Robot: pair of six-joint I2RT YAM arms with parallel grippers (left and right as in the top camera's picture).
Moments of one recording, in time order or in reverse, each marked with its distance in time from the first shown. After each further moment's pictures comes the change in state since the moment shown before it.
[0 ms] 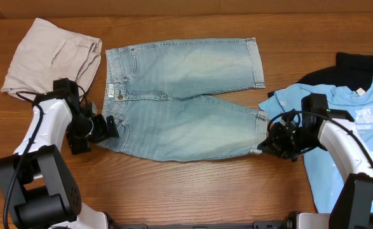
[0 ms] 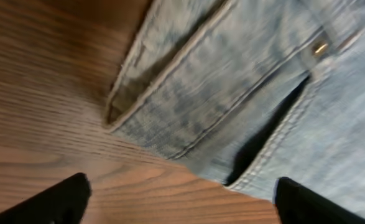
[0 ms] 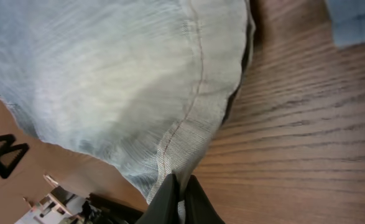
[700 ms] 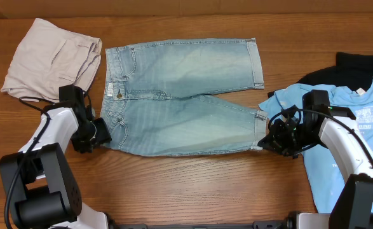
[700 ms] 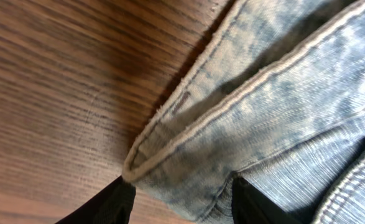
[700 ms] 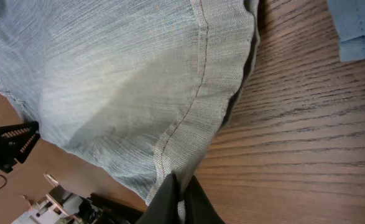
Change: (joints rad) left arm -0.007 0.000 -0.126 0.248 -0.121 -0.077; right arm 0.000 0.000 0.026 -0.010 -0.003 -0.011
